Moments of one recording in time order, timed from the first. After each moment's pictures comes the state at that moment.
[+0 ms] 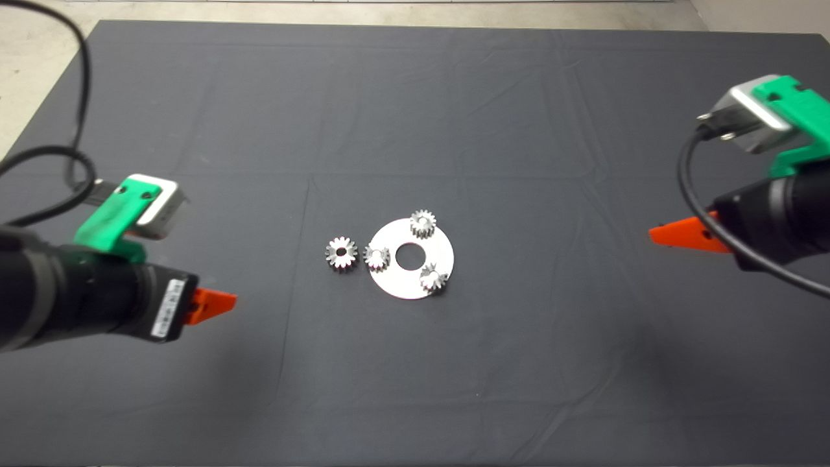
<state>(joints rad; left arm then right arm) -0.65 1.95 -0.31 0.44 1.53 -1.46 0.94 2.23 -0.35 -0.16 -1.53 1.61</state>
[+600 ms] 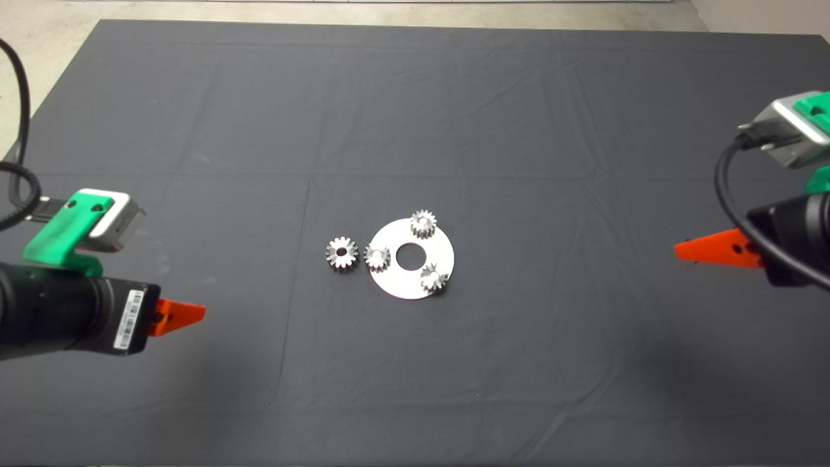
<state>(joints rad) -0.65 1.87 -0.30 0.40 1.53 -1.46 0.91 2.16 -0.33 -0.14 -1.51 1.63</state>
